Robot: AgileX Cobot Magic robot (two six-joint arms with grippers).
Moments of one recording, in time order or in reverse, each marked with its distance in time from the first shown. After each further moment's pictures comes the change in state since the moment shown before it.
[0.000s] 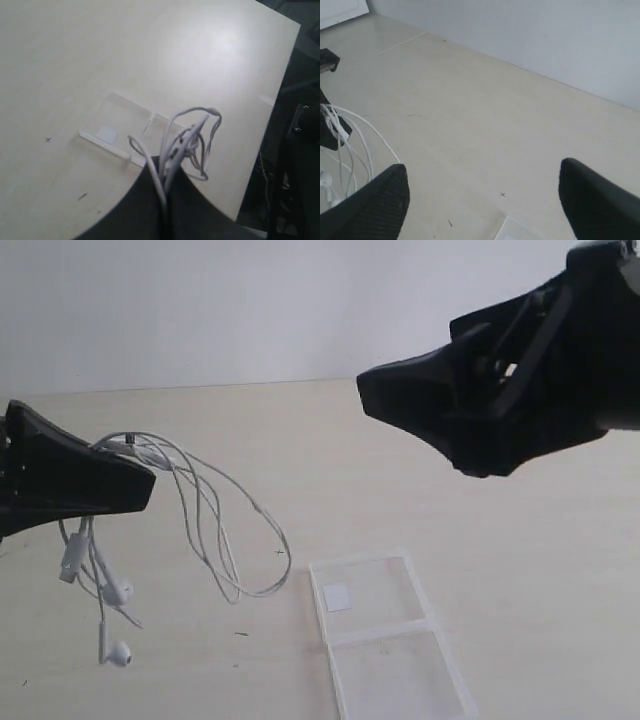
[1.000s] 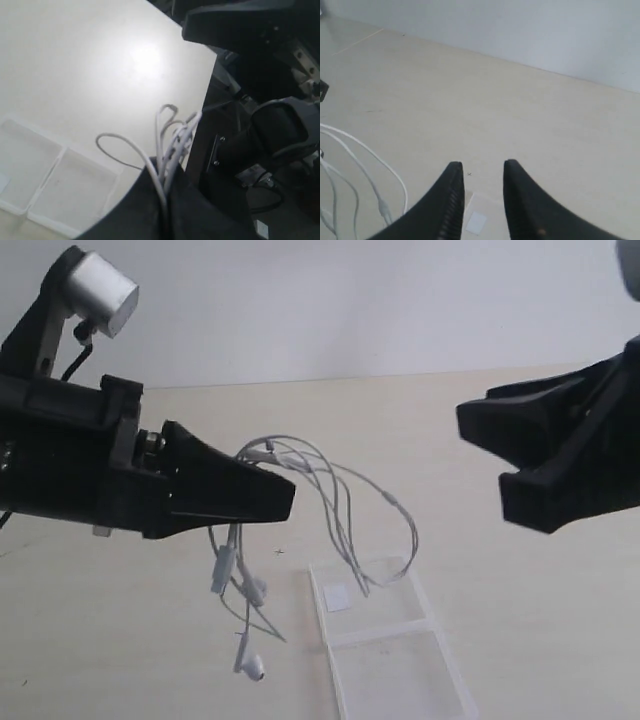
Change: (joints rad) left arm -0.161 0.229 0.000 -0.417 -0.016 0.195; right arm -0.033 -0.098 0.171 -0.352 -0.089 0.394
